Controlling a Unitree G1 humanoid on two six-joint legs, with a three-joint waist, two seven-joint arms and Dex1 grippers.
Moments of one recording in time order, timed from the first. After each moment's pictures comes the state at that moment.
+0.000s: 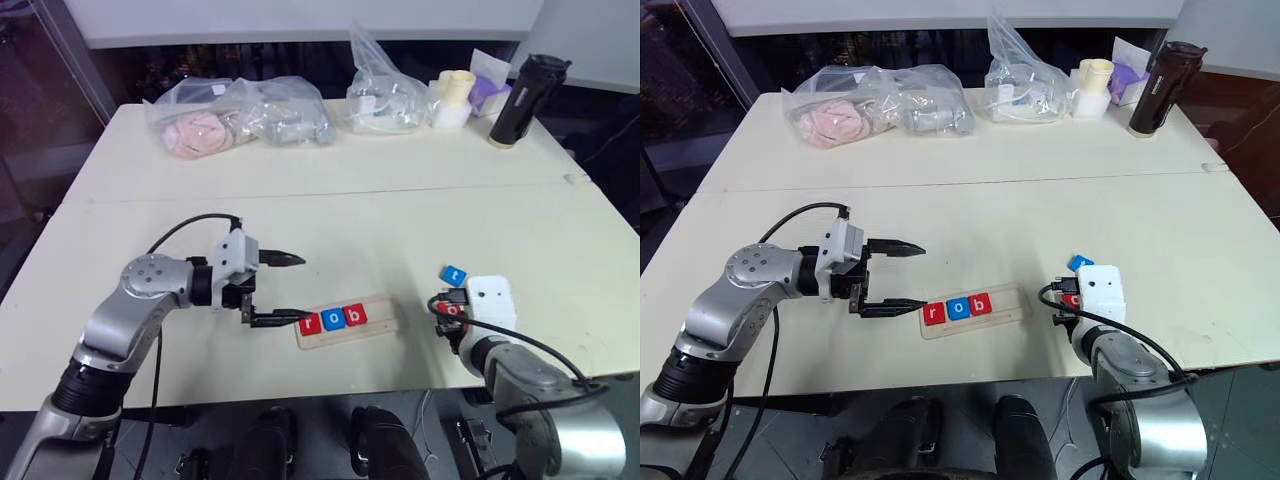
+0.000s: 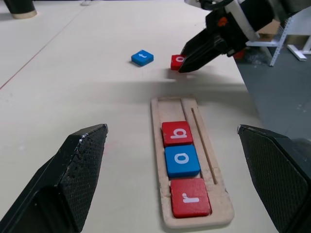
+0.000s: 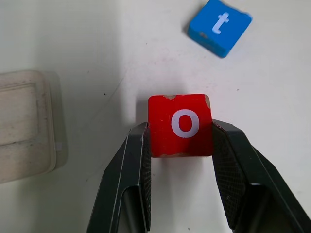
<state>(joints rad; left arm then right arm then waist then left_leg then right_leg) -0.36 0.67 -0.10 -0.26 -0.46 0.36 -1.17 -0.05 -0.17 -0.15 -0.96 0.04 1.61 0.08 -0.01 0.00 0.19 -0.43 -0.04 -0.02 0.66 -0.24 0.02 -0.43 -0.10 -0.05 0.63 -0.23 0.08</state>
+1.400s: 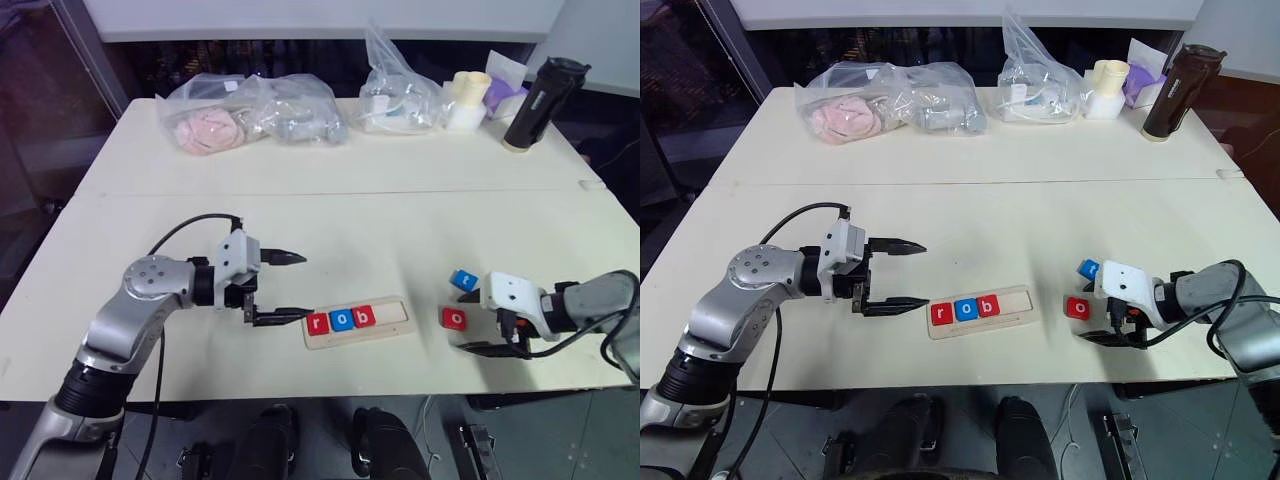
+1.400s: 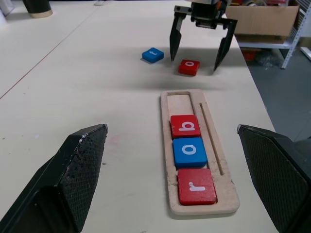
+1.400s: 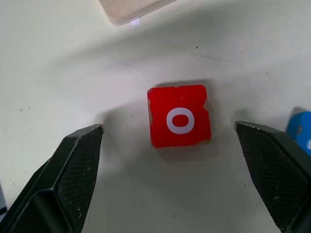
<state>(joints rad) -0.36 0.66 -0.10 -0.26 -0.44 0.34 -1.14 -0.15 -1.07 0.03 -0.04 0.17 0.26 1.26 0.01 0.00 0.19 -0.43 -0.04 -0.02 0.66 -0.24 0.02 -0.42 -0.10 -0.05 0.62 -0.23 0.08</state>
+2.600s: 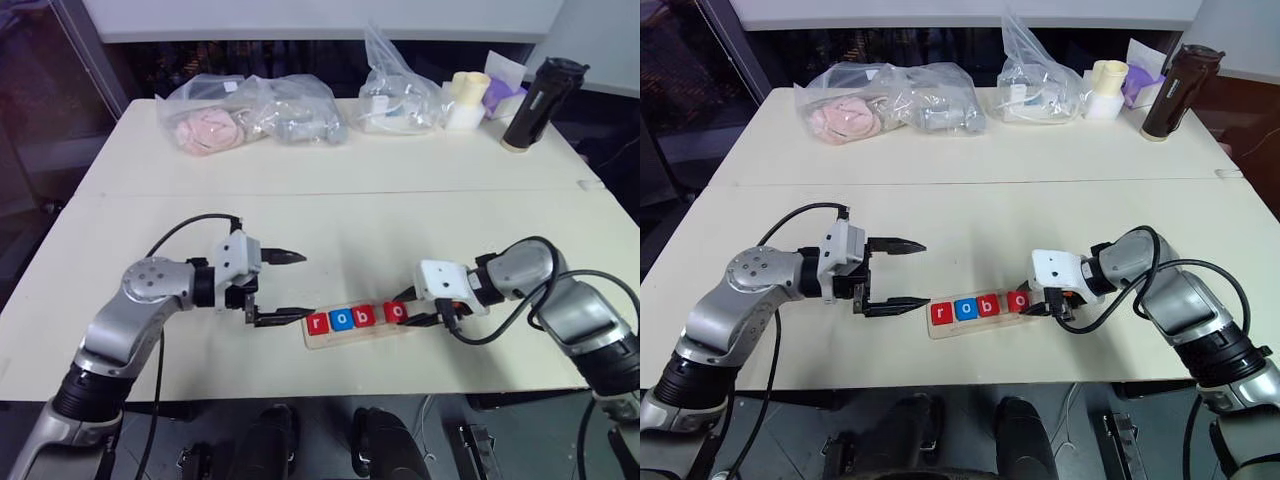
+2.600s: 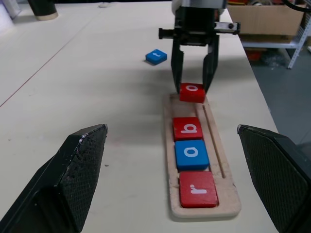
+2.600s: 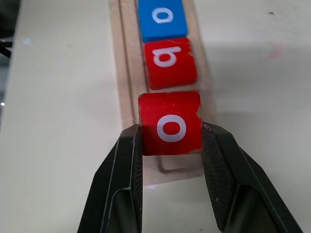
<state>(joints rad) -0.33 0.67 -0.10 -0.30 -0.45 0.35 -1.11 -0.48 -0.91 0.30 -0.10 0.11 0.27 1.34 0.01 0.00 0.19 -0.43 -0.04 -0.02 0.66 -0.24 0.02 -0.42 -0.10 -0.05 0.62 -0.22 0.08</state>
